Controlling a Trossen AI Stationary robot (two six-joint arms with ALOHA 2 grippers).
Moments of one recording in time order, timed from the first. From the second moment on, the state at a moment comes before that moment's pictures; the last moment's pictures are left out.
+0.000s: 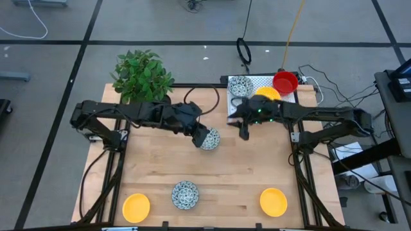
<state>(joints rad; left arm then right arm) -0.07 1.56 1.60 -0.71 -0.12 -0.73 -0.21 1.21 0.89 -0.25 -0.10 -0.01</state>
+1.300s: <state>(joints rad) -0.15 1.39 1.60 -1.05 -0.24 -0.72 0.04 1.75 0.98 -0.02 0.00 -0.23</state>
